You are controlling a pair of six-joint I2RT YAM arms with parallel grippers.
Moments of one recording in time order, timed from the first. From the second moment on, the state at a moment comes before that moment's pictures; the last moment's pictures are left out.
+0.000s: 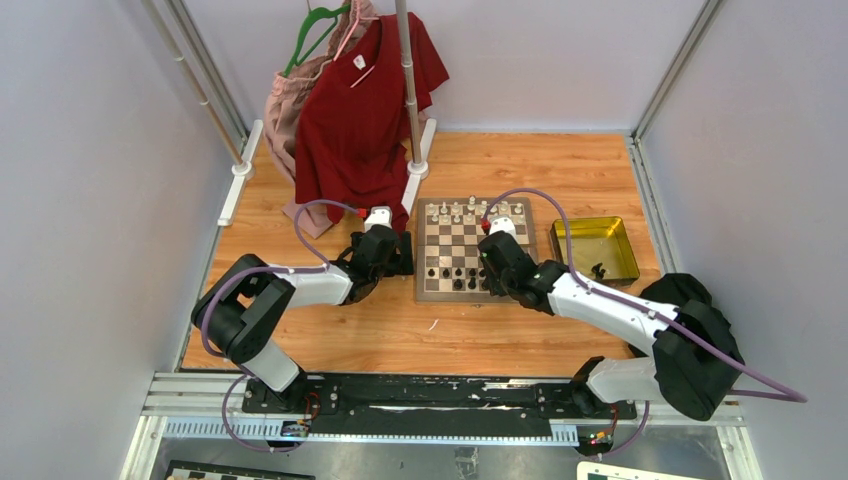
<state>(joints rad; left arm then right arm) -0.65 1.59 0.62 0.28 -0.34 -0.50 0.77 1.27 0.72 -0.35 0.38 0.31</state>
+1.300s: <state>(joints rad) -0.65 1.59 0.62 0.29 -0.34 -0.50 0.74 1.26 0.70 -0.32 0.34 0.32</state>
